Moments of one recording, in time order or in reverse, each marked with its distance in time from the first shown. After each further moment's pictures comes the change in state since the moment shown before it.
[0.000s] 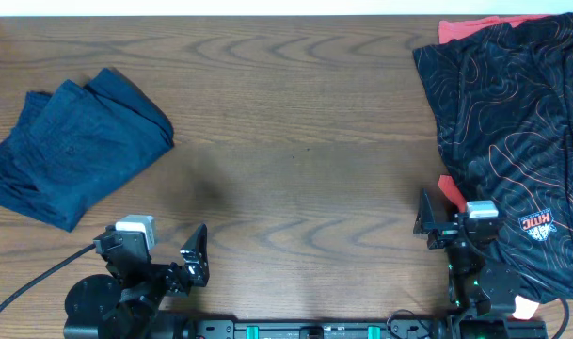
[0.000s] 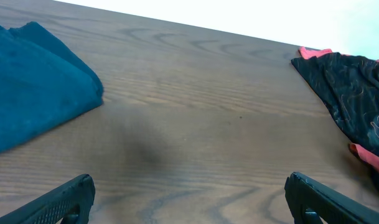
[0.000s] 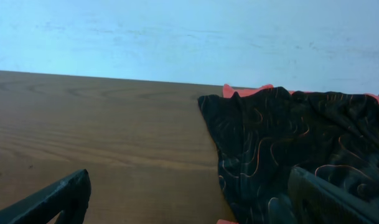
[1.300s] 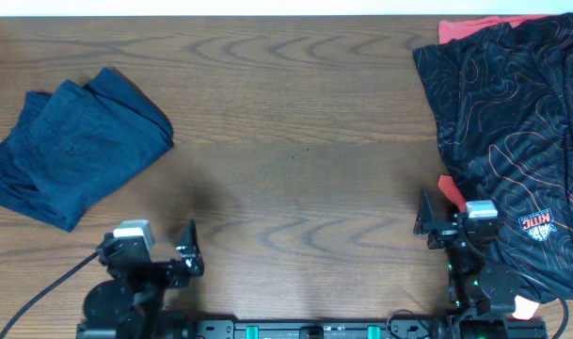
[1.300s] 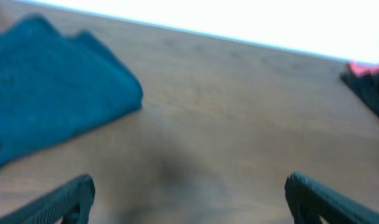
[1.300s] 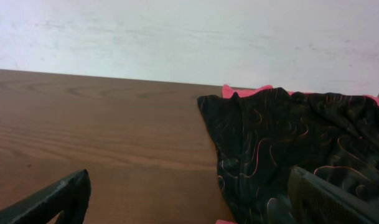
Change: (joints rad) left arm 0.040 -0.173 -0.226 0.129 -0.130 0.021; right arm 0.000 0.000 0.000 0.000 0.000 -0.006
